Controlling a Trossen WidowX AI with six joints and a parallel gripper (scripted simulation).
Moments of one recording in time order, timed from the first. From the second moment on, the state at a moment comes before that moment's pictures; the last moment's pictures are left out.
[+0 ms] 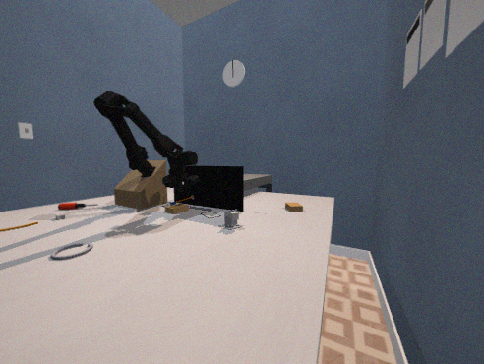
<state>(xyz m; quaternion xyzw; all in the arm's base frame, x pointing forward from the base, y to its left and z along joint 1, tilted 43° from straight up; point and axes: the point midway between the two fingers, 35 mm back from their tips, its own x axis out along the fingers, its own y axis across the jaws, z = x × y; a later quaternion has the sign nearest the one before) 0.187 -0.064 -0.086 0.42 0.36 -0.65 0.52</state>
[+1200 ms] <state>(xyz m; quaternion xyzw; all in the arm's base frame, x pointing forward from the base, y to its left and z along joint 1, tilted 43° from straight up) 0.179 -0.096 -0.123 0.42 0.36 -0.65 0.52</state>
